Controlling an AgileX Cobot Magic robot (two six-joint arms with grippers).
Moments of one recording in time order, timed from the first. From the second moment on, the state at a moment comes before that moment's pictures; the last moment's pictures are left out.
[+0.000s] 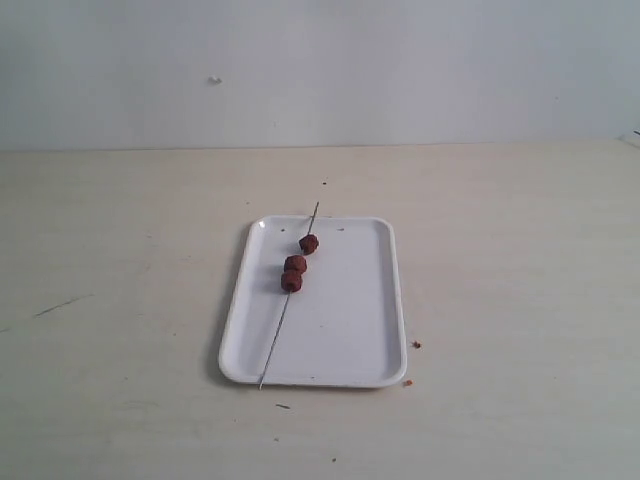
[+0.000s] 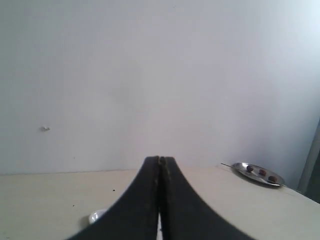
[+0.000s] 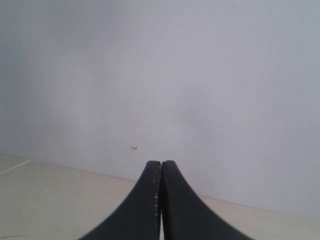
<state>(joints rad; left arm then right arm) -0.65 0.28 0.00 -0.22 -0.39 -0.01 0.19 0.20 -0.34 0.81 0.17 -0.75</state>
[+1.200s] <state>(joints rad) -0.65 0.28 0.00 -0.25 -0.26 -0.03 0.03 0.01 -0.13 0.29 0.19 -0.22</state>
